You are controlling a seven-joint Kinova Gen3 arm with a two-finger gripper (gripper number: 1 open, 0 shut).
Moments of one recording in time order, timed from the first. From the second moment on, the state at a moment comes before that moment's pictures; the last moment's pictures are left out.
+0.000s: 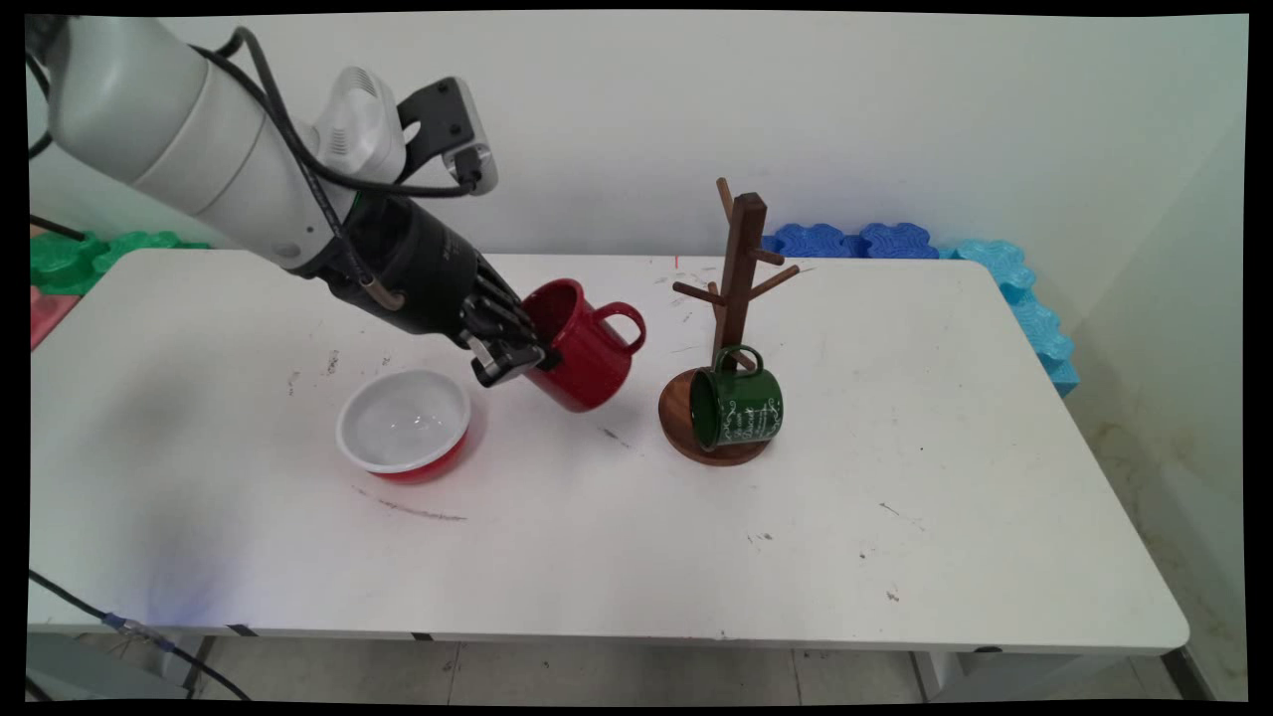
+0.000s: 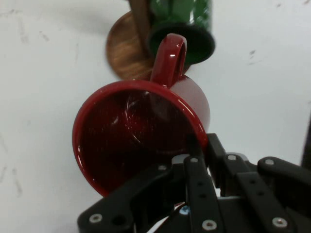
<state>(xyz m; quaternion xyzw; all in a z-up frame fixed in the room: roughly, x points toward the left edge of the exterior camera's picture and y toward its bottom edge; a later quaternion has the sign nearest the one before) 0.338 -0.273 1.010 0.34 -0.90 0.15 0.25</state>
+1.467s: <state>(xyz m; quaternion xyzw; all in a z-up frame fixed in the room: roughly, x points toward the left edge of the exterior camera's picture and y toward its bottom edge) 0.365 -0.327 0.957 0.29 -0.92 0.22 0.15</state>
